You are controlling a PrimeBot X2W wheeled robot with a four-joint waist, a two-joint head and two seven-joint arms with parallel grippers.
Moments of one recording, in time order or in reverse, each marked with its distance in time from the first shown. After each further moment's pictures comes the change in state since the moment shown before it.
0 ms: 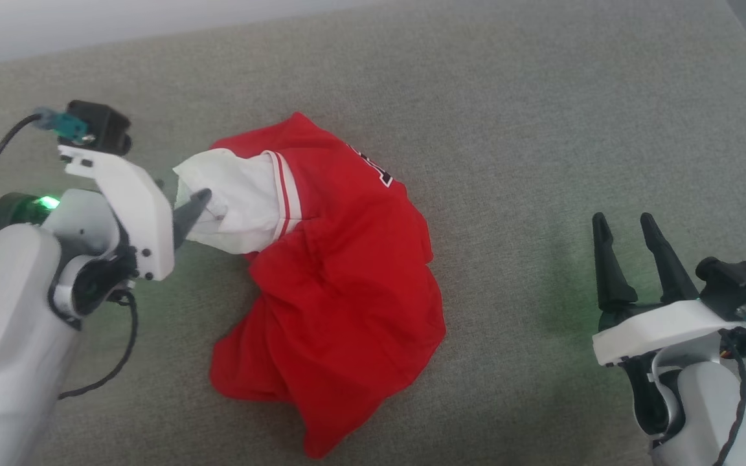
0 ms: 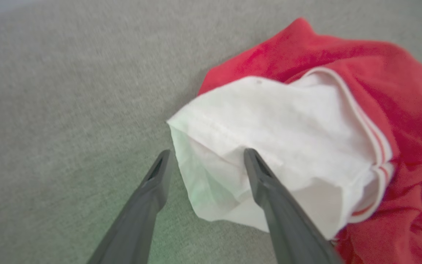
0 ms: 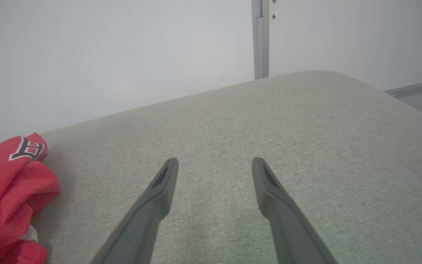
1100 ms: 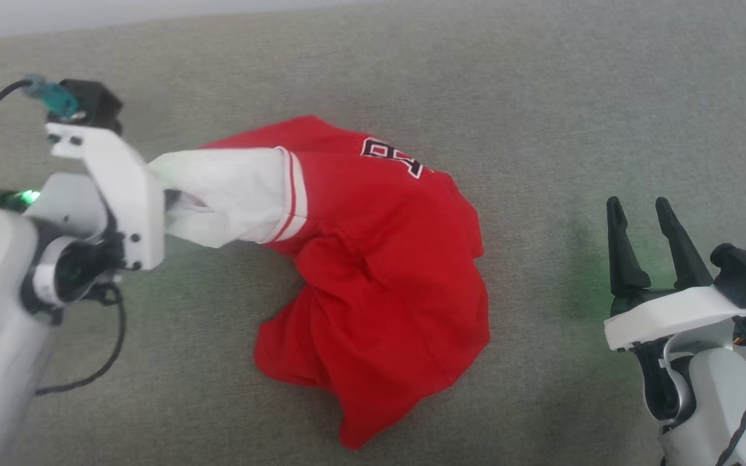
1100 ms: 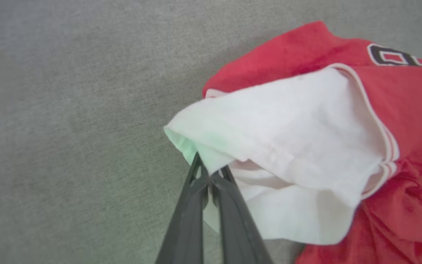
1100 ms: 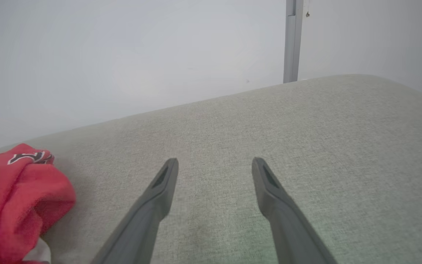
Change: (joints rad) left arm -0.022 0.043 -0.001 -0.153 -0.054 0.159 0.252; right arm -0.040 -0.016 -0.014 0.022 -0.002 0.000 -0.013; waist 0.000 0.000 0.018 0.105
